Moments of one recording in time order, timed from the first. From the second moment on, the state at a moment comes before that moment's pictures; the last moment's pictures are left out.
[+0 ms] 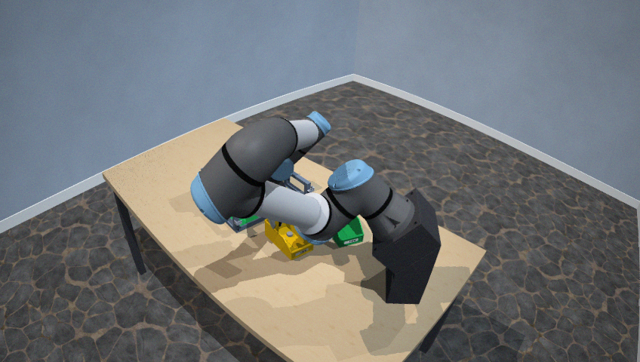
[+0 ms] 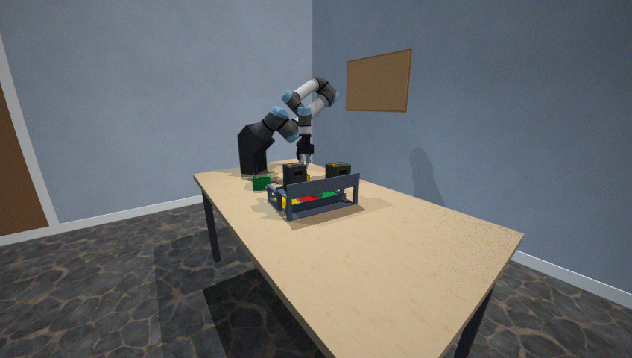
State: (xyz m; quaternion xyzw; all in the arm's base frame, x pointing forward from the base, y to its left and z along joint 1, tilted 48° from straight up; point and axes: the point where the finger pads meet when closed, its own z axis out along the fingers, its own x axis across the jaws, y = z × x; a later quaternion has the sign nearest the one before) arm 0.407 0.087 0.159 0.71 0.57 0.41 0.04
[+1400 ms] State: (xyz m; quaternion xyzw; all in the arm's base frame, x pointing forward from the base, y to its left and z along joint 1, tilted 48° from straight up) arm 0.411 0.089 0.155 0.71 0.57 0.40 0.04
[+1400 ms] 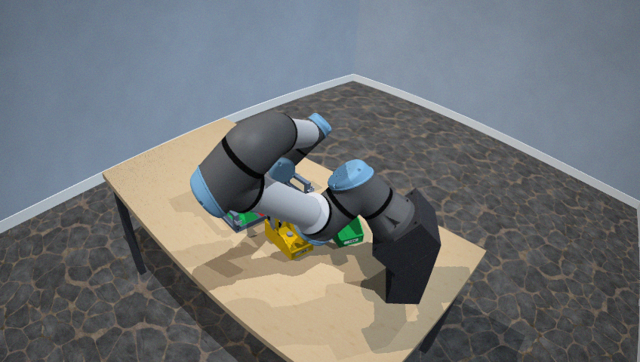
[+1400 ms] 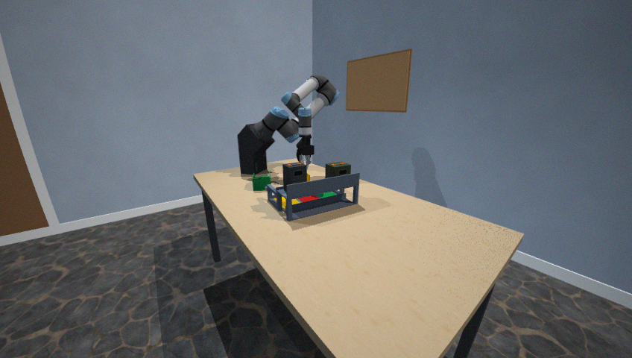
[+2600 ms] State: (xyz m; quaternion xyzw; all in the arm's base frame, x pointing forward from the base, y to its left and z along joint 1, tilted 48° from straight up) arm 0.431 0.103 0.134 0.71 0.57 0.41 0.04
